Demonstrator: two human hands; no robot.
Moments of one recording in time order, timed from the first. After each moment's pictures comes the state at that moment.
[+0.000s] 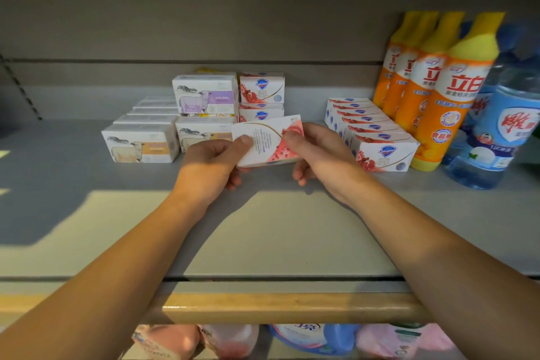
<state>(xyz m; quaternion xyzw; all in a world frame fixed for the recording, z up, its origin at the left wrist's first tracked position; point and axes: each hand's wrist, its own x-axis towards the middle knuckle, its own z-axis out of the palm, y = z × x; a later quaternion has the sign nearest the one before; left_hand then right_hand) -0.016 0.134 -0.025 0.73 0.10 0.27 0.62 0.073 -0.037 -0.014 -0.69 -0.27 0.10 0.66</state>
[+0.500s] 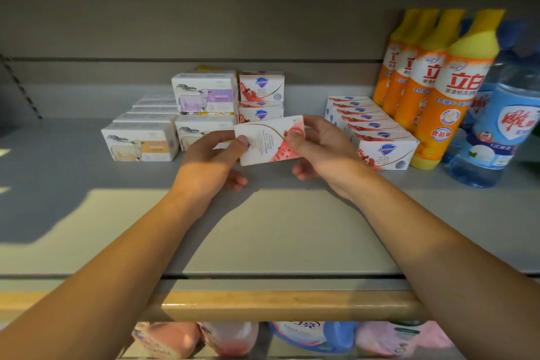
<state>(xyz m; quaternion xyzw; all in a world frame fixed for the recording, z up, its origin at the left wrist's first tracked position) -0.018 0.131 -0.022 0.69 0.12 0.24 0.68 0.078 -0.041 -0.012 -0.71 -0.25 0.09 0.65</state>
